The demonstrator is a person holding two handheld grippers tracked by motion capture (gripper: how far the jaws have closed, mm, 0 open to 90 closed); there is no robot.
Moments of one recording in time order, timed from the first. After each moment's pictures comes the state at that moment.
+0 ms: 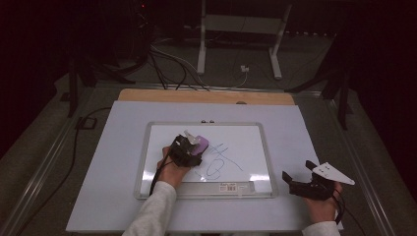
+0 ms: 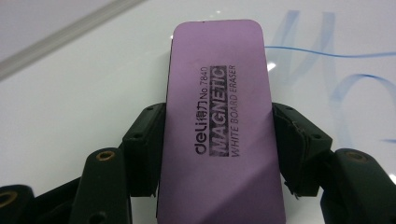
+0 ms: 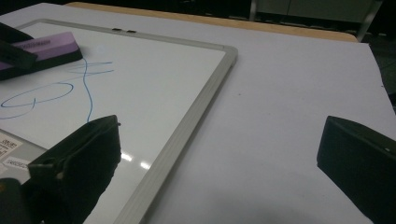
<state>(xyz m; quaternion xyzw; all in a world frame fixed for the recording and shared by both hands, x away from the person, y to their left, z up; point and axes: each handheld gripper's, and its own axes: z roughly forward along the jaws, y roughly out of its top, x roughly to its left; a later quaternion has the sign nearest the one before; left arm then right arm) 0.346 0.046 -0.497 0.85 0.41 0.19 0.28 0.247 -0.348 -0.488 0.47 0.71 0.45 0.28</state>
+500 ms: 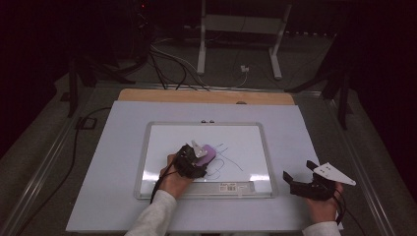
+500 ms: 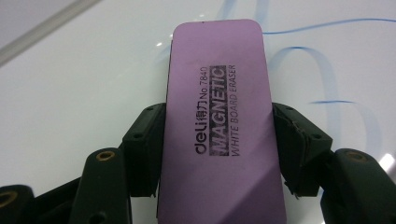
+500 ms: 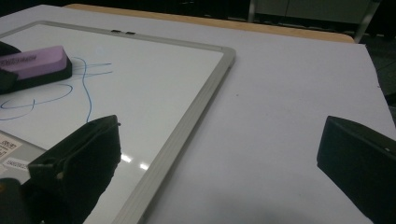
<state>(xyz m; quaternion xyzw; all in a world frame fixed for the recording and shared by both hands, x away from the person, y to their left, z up) 0.331 0.051 -0.498 0.85 0.39 0.20 0.28 0.246 -0.350 -0.487 0.48 0.70 0.45 0.28</state>
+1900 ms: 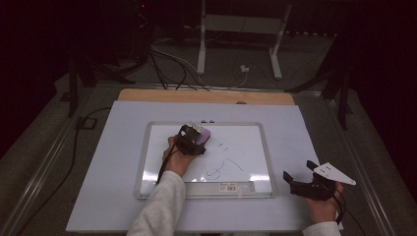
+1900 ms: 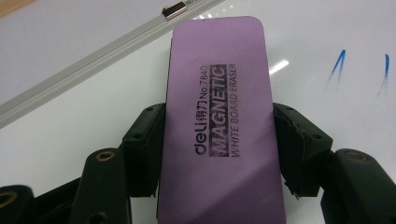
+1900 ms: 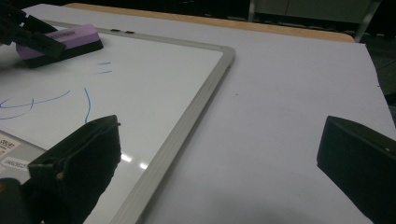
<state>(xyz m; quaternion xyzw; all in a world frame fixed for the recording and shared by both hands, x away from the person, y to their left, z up) 0.395 0.039 -0.497 0.84 0.44 0.21 0.26 0.246 -0.350 -0.488 0.48 0.70 0.45 0.28</state>
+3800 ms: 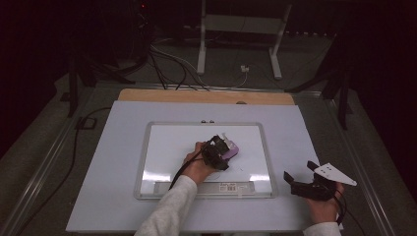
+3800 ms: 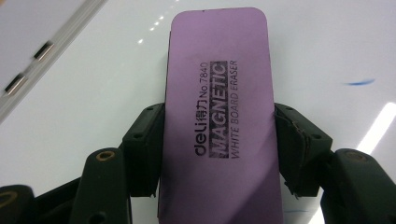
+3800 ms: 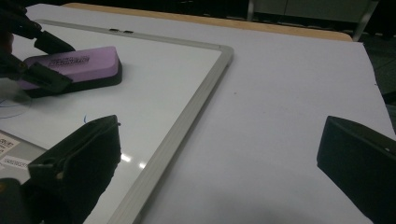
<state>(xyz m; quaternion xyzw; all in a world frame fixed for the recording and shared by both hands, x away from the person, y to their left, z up) 0.351 -0.040 -0.490 0.92 0.26 0.15 0.26 0.245 -0.351 -0.488 0.48 0.70 0.45 0.28</state>
